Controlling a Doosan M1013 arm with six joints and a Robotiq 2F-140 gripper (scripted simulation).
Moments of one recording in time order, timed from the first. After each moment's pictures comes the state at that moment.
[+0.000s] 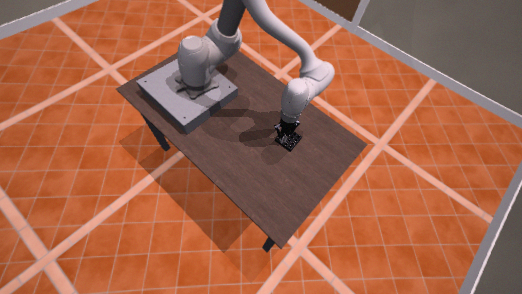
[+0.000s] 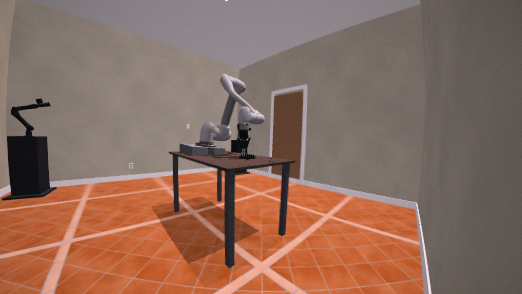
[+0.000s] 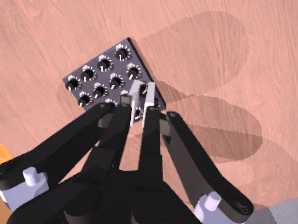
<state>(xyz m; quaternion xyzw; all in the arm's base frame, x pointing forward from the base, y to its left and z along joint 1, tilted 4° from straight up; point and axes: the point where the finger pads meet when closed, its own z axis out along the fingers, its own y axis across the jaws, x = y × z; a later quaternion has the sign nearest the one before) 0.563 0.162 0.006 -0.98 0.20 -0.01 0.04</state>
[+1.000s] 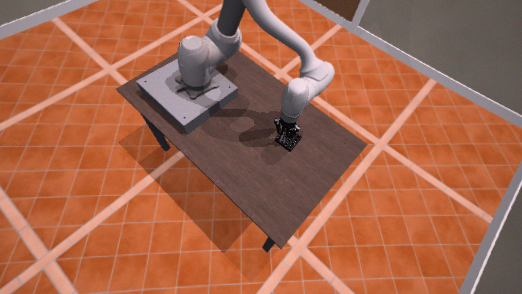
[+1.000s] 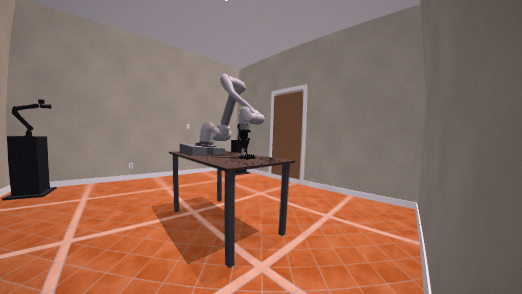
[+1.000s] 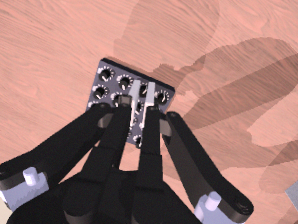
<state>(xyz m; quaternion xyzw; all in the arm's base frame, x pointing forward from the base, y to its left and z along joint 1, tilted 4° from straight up) 0.563 0.162 0.006 -0.86 0.51 0.00 0.04</state>
